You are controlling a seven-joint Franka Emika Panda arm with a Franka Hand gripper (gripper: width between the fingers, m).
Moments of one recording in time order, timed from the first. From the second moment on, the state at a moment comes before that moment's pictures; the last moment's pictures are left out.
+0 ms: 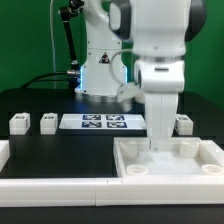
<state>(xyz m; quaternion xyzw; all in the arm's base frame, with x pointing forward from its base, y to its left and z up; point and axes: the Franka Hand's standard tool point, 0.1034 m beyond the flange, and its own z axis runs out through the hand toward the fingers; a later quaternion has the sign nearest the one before) 0.494 0.067 0.033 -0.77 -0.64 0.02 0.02</state>
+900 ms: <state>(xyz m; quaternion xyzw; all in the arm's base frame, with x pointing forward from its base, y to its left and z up) 0.479 0.108 0.063 -0.92 -0.39 0.02 0.01</state>
